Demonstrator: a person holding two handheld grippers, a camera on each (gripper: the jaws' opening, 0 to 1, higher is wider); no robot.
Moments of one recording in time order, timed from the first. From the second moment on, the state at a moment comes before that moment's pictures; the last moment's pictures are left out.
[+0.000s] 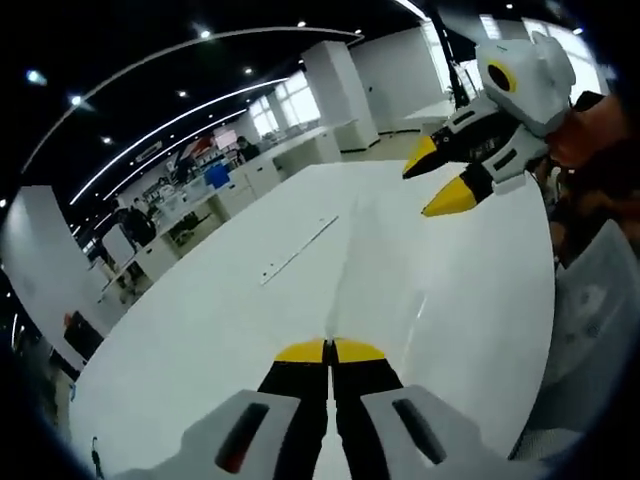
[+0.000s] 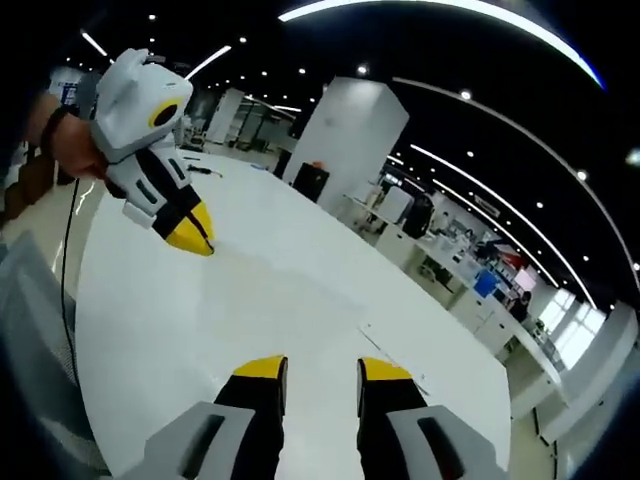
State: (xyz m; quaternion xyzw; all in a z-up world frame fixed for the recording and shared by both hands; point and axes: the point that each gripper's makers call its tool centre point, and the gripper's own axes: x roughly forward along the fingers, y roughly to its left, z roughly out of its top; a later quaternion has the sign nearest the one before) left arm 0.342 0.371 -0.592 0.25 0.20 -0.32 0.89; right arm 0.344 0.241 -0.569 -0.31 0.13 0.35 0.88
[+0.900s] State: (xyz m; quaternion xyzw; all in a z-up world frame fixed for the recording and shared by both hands) left arm 0.314 0.354 -0.606 0.41 0.17 -0.38 0.81; right arm 0.303 0.348 -0.594 -0.56 0.07 0.52 0.64
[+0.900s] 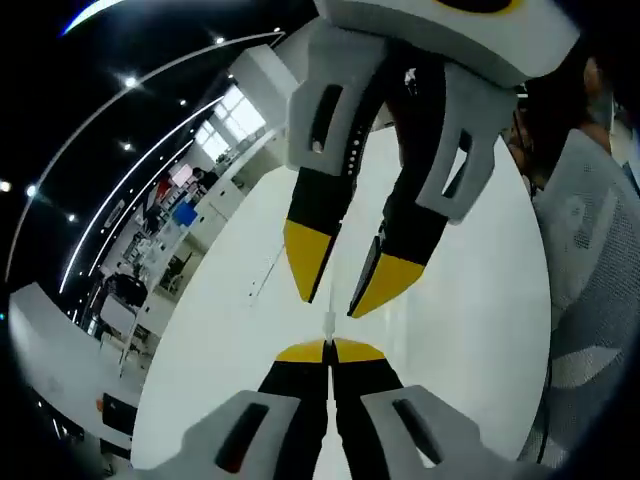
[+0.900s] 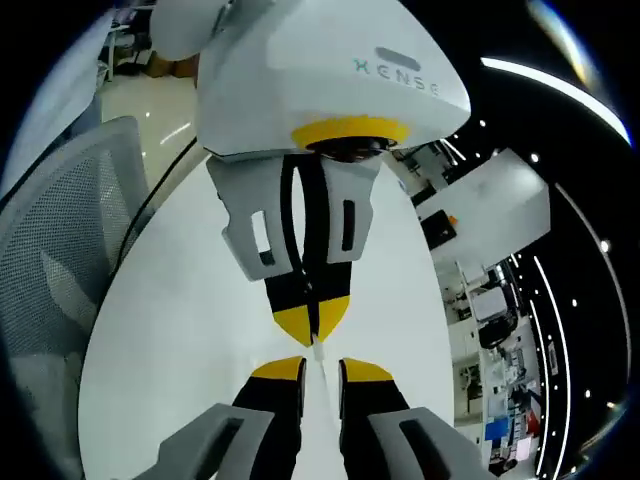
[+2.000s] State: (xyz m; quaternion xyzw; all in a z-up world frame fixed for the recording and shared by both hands) left arm 0.289 0.348 -0.614 0.42 0.17 -0.40 0.80; right arm 0.280 0.355 -0.615 -0.57 0.09 0.53 0.62
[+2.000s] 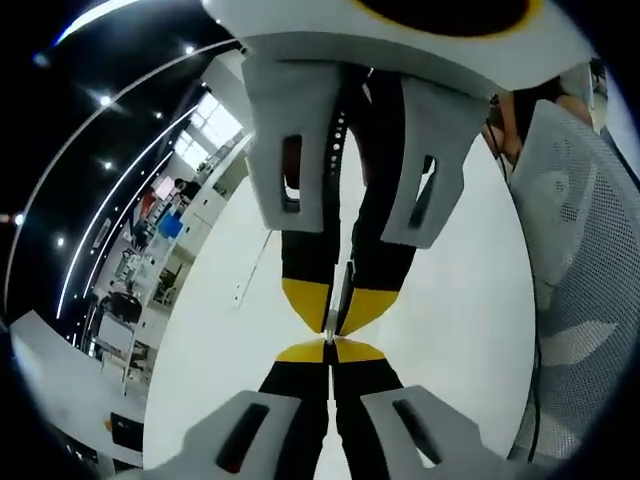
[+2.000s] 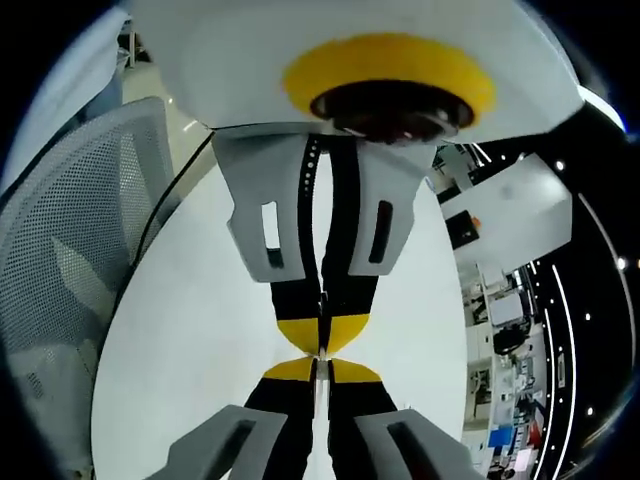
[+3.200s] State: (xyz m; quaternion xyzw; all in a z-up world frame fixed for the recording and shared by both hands) left arm 0.279 0.361 -0.622 0.42 0.18 -0.39 0.80; right arm 0.276 0.321 -0.620 -0.55 0.13 0.49 0.66
